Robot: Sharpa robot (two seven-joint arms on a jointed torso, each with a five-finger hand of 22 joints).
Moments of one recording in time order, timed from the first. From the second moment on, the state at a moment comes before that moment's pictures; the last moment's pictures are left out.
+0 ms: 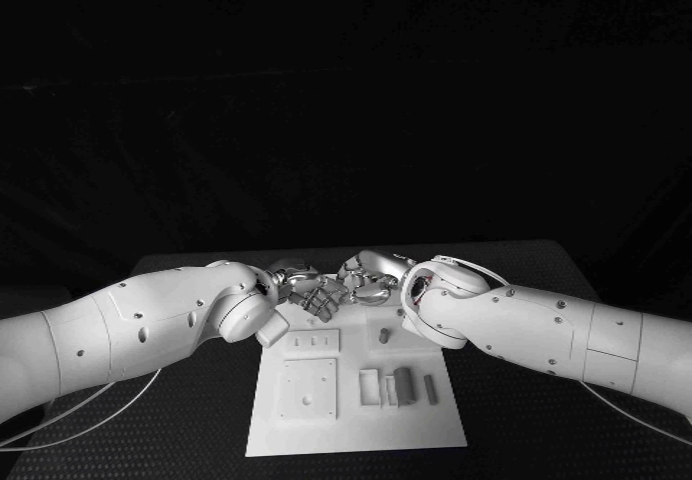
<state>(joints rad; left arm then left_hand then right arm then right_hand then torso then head) 1.33 -0.60 -0.22 1.28 -0.41 -0.12 -0.14 0.93 0.07 0.50 -0.26 0.05 0.98 0.11 0.41 0.42 1.29 0.07 0.13 0.22 1.09 0.06 0.28 0.89 0.04 1.00 -0.02 0.14 0.72 1.21 -0.55 -0.07 1.34 -1.27 -0.27 -0.12 1.08 0.00 0.58 -0.28 0.12 0.82 0.11 0.37 0.61 1.00 0.03 1.23 1.02 1.08 -0.10 1.52 0.92 0.25 1.06 -0.01 1.04 1.31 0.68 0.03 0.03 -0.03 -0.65</state>
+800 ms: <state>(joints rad) 1.33 -0.60 -0.22 1.27 -0.44 -0.10 -0.14 0.89 0.12 0.51 -0.28 0.05 1.01 0.10 0.47 0.54 1.34 0.03 0.22 0.39 1.13 0.03 0.33 1.03 0.02 1.03 -0.06 0.16 0.78 1.20 -0.55 -0.07 1.34 -1.27 -0.24 -0.12 1.08 0.00 0.58 -0.28 0.12 0.82 0.11 0.37 0.61 1.00 0.03 1.23 1.02 1.08 -0.10 1.52 0.92 0.25 1.06 -0.01 1.04 1.31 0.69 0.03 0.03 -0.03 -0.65</state>
